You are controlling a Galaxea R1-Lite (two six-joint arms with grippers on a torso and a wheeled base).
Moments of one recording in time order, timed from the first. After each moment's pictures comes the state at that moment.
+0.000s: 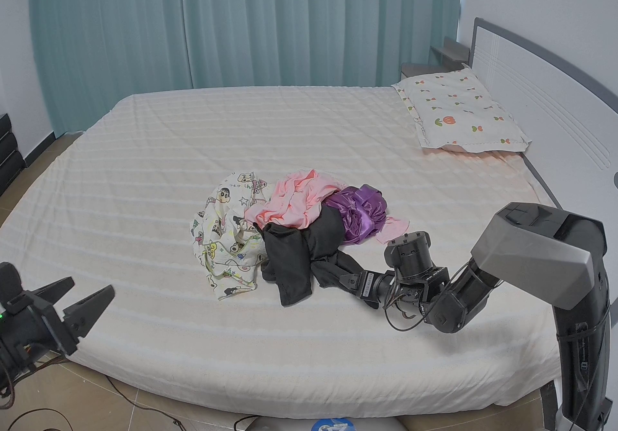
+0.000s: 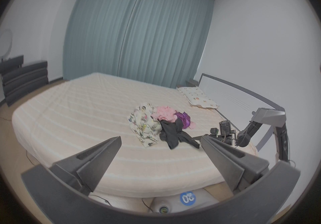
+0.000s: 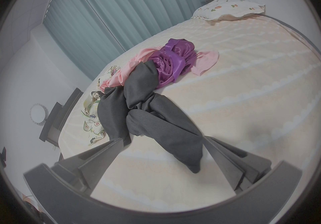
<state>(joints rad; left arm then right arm) -0.21 0.94 -0.29 -0.36 -0.09 -0.27 0.54 2.44 -1.08 -0.77 -0.09 0.60</state>
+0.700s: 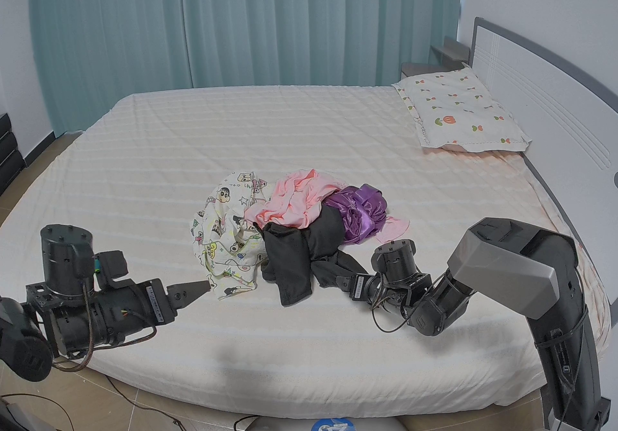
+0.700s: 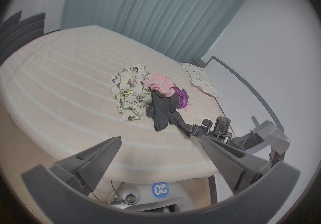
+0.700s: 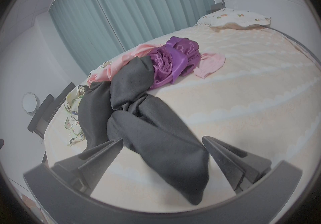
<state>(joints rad) -0.36 1.51 -0.38 -0.61 -0.09 -0.58 0.54 2.56 -1.18 -0.83 -0.19 0.49</state>
